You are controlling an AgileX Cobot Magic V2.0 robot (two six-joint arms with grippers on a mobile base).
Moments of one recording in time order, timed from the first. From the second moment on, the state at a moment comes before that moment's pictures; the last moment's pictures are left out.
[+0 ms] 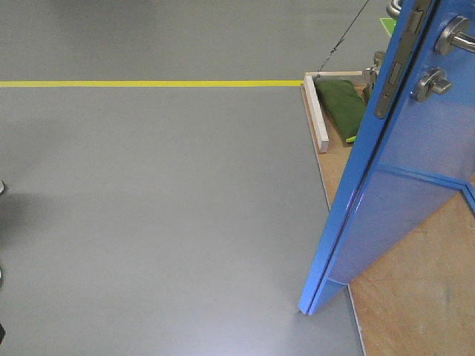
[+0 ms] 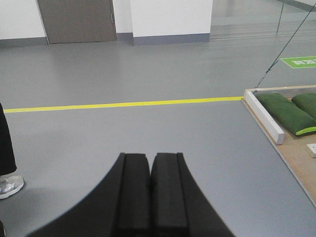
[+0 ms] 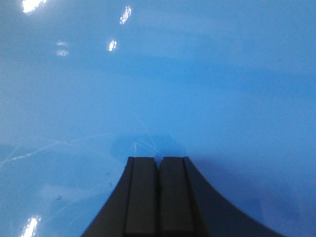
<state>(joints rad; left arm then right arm) 0.00 -0.01 0.03 0.07 0.28 -0.02 -0.31 1.58 -1.70 1.27 0.46 0.23</state>
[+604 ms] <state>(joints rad) 0.00 -0.01 0.03 0.07 0.28 -0.02 -0.32 1.58 -1.70 1.26 0.44 0.23</state>
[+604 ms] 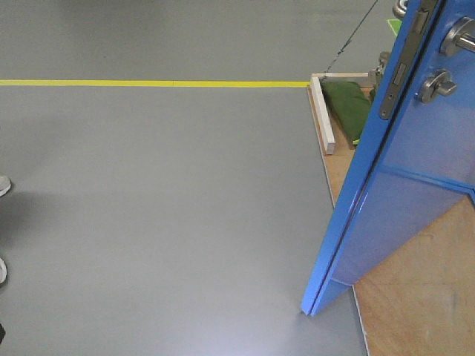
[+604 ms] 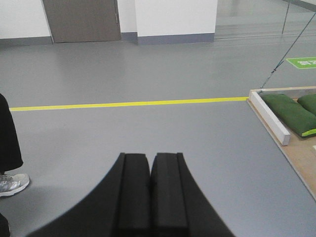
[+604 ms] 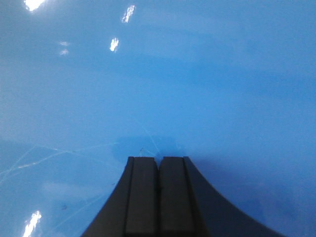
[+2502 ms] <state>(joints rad) 0.00 -0.01 0.03 0.07 0.28 -0.02 -0.31 1.58 -1.71 1.28 0.49 0.22</state>
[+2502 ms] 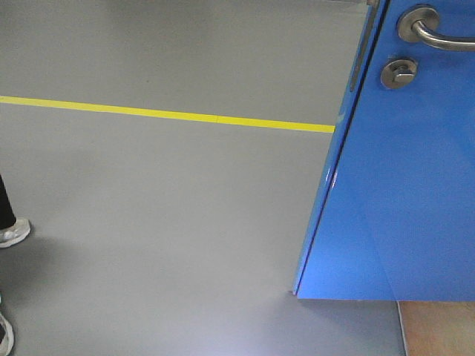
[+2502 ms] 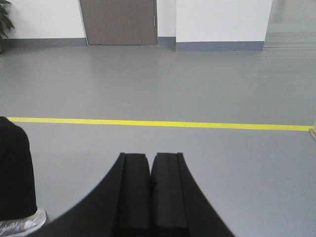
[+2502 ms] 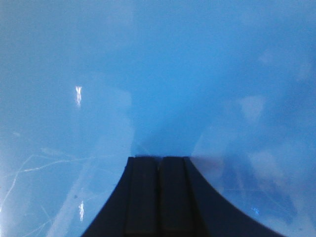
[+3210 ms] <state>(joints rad) 0.00 -0.01 0.03 0.07 0.28 -0.02 -0.31 1.59 -1.71 1.28 0.48 0.23</state>
